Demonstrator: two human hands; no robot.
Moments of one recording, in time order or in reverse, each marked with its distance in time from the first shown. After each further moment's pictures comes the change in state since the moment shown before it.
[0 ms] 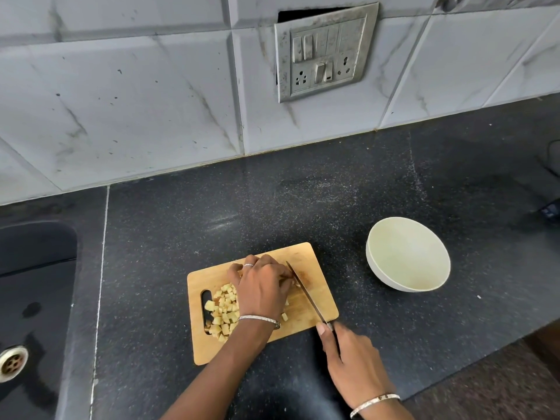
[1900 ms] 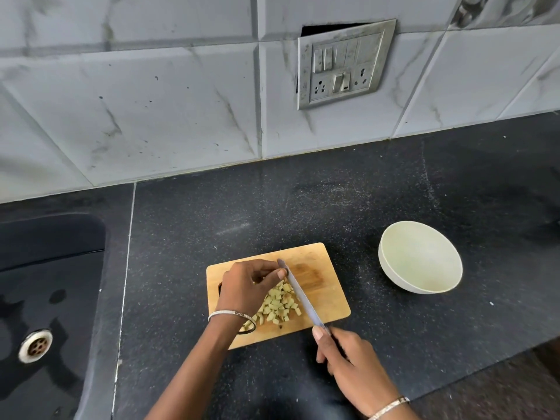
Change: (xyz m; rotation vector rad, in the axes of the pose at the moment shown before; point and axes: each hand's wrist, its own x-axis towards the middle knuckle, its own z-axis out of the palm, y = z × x) left_hand -0.017 -0.047 -0.049 -0.677 -0.105 -0.061; right_hand -0.019 -0.028 -0.016 0.326 -0.136 -0.095
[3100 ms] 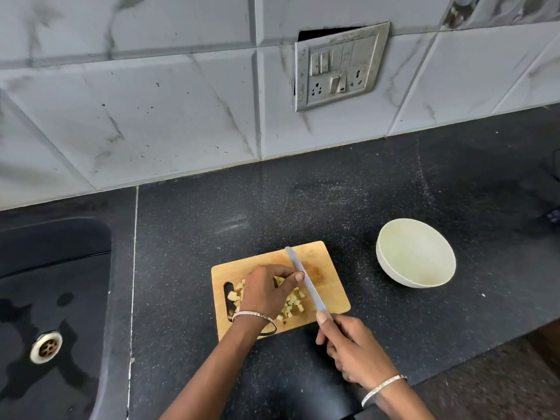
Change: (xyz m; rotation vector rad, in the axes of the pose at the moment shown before) left_hand -0.004 0.014 0.019 0.130 -0.062 0.064; right_hand 0.005 -0.014 -0.006 0.369 -0.075 0.197
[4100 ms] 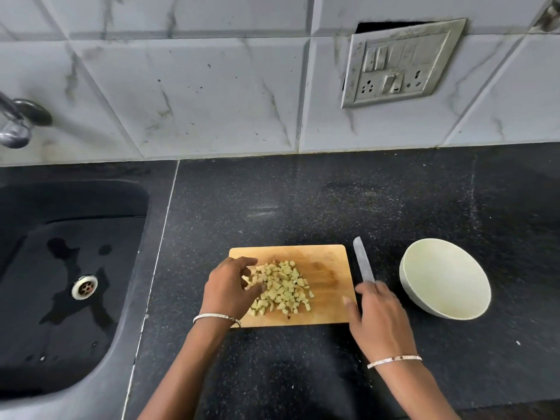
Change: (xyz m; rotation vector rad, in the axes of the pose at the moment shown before) left_hand -0.034 -0.029 -0.044 0.231 0.186 -0.290; right_hand 0.048 -0.015 -0.038 -1.000 0.300 -0.383
